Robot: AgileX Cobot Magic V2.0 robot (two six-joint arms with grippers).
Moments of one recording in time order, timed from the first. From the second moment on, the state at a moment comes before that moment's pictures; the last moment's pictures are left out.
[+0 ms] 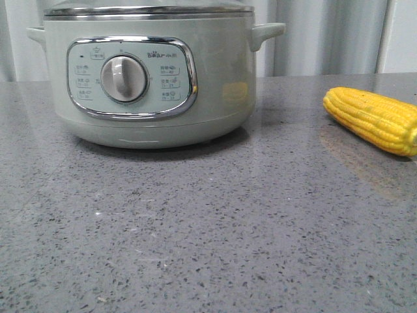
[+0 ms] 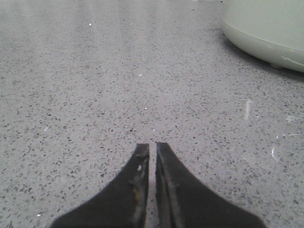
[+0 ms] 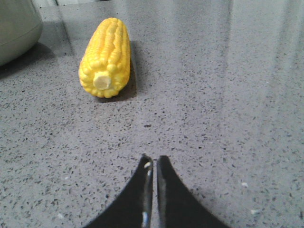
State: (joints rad) left arm -0.09 -0.01 0.00 -0.03 0.34 -0.02; right arm 0.06 -0.01 0.01 -0.04 0.31 0.08
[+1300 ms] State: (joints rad) left arm -0.09 -0.01 0.00 -0.03 0.34 -0.02; right arm 0.06 -0.01 0.01 -0.04 0.12 0.08
